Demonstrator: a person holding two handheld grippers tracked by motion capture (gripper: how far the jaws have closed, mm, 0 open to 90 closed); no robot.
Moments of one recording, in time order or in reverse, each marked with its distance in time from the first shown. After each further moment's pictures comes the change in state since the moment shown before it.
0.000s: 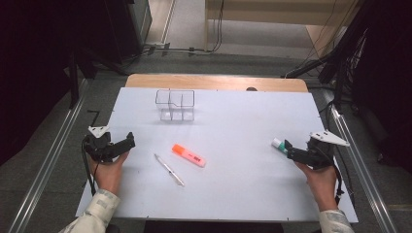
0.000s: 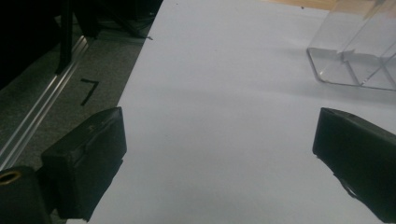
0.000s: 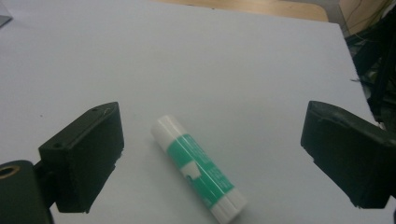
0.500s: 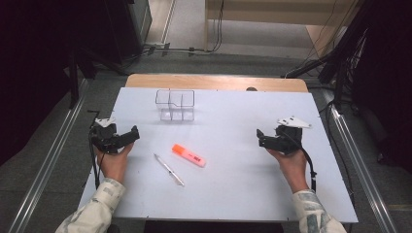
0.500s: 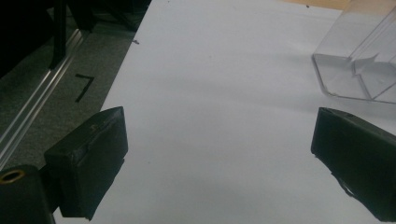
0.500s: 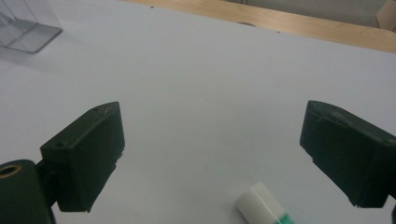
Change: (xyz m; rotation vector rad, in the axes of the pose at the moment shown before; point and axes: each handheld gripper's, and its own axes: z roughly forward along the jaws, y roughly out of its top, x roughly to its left) left arm -0.008 0.013 0.028 0.040 -0.007 -0.012; right arm 0.061 0.034 0.046 0.001 0.080 -0.068
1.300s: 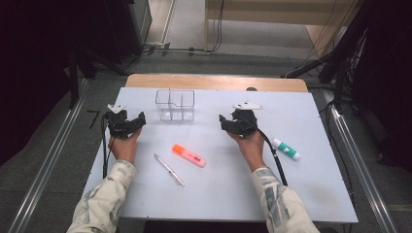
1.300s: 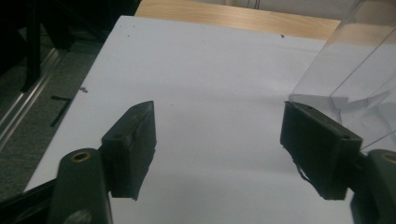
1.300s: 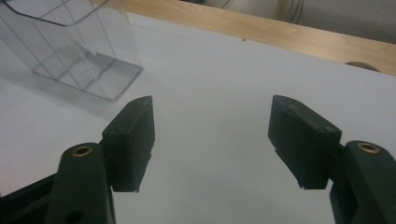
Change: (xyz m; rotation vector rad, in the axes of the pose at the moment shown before) left arm -0.020 0.023 0.043 -0.065 -0.079 0.010; right arm 0.088 0.045 0.077 -0.009 0.143 -0.033
